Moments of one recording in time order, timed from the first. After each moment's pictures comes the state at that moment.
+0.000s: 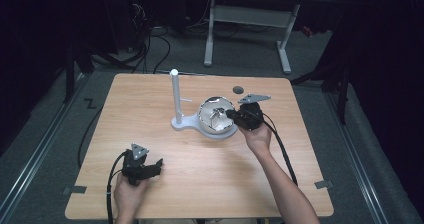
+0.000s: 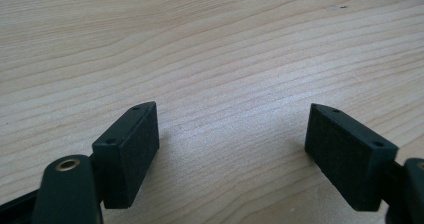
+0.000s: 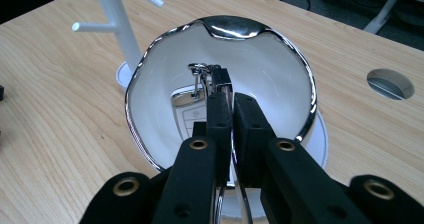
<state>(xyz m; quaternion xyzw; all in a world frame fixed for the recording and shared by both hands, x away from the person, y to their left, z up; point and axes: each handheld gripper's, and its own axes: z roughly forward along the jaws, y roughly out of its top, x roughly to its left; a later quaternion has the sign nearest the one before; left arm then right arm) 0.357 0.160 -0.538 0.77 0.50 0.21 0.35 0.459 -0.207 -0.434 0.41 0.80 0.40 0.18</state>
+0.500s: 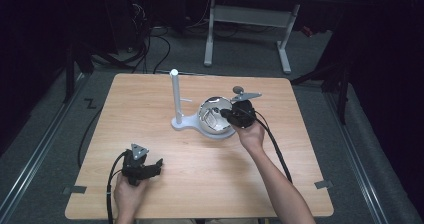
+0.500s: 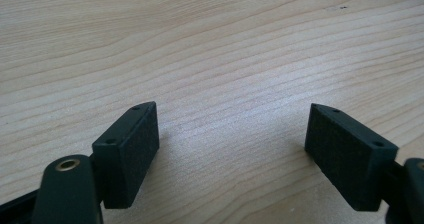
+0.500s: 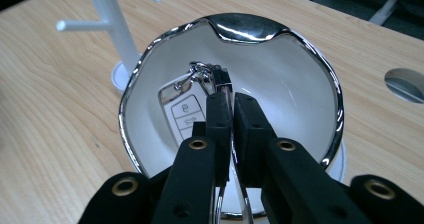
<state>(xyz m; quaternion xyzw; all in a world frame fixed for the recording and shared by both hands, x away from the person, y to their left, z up) 0.357 0.160 -0.538 0.77 0.50 0.21 0.35 0.473 -0.189 -0.442 0.41 0.81 0.39 0.18</state>
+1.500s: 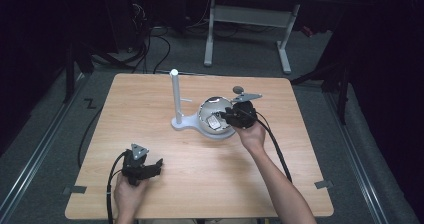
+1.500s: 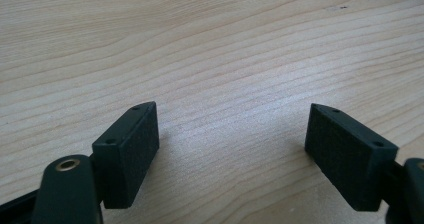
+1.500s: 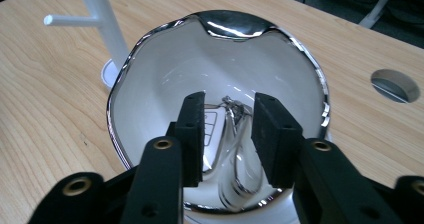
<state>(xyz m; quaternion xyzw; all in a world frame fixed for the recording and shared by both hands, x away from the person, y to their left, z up) 0.357 0.160 -0.538 0.77 0.50 0.21 0.35 0.471 -0.195 -0.443 0.41 0.80 0.39 0.19</state>
